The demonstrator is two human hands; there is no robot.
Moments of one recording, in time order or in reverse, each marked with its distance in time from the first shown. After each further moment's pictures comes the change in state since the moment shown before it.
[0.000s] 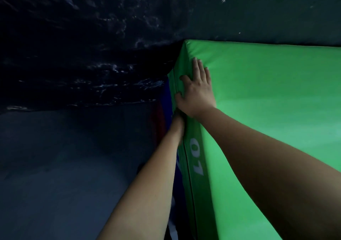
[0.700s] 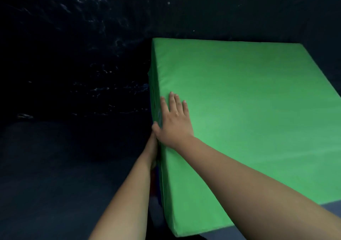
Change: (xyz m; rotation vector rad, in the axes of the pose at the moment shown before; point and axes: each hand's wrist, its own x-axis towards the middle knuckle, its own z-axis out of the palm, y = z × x) left_hand -0.117 -0.136 -0.002 0.064 -0.010 0.223; right_hand -0.211 0.023 0.006 0.085 -0.009 -0.070
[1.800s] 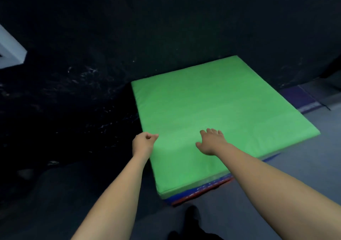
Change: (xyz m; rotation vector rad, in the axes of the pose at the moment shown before) left_hand -0.165 0.078 0.097 0.938 0.439 0.338; right_hand -0.180 0.163 -0.102 0.029 -0.391 0.354
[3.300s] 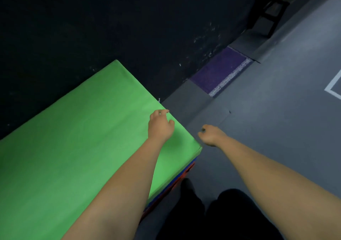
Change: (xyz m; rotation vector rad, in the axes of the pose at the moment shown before) left_hand -0.076 0.360 0.535 0.656 -0.374 0.575; right_hand 0.082 0.558 0.026 0.751 -0.081 0.352
